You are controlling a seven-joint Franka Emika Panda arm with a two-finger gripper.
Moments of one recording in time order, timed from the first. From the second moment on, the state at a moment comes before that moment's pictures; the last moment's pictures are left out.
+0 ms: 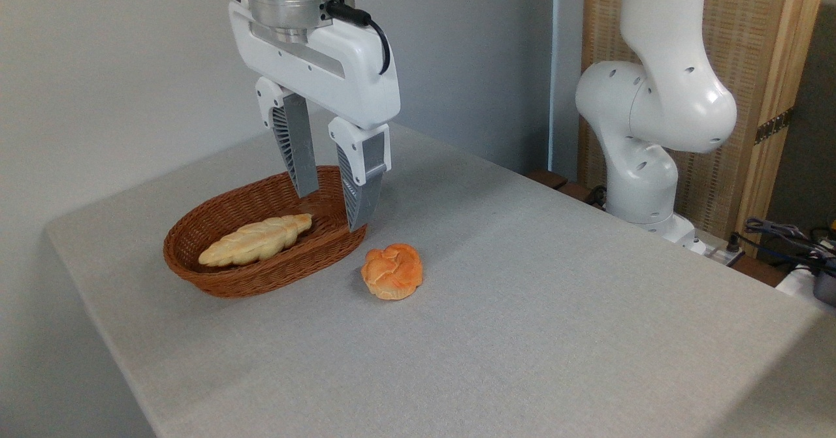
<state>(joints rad) 0.02 0.00 0.01 -1.58 -0.11 1.63 0.73</state>
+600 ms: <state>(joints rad) 0.02 0.01 -0.01 -1.60 -0.11 1.62 0.74</state>
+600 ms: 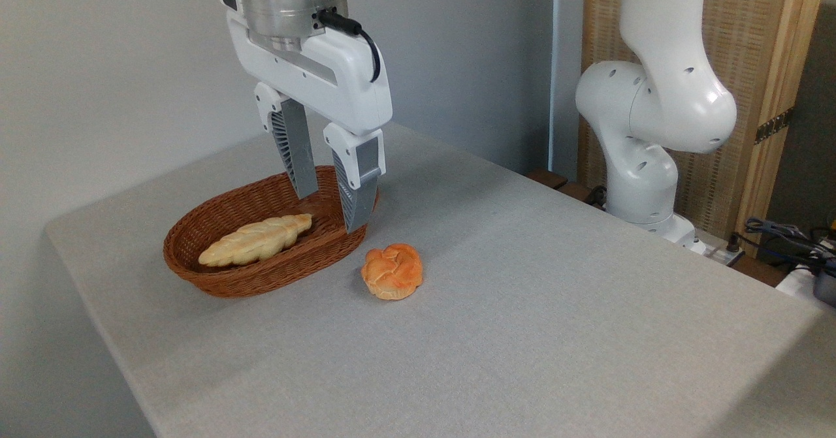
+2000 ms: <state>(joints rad) -0.12 -0.21 -0.08 -2.35 -0.11 2.15 0.97</state>
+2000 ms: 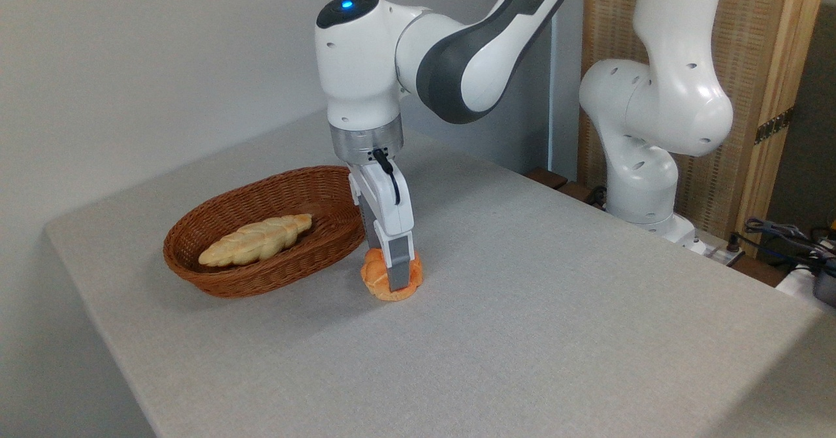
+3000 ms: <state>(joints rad) -0.11 -0.17 0.00 -1.97 -0.13 1.77 0.98</state>
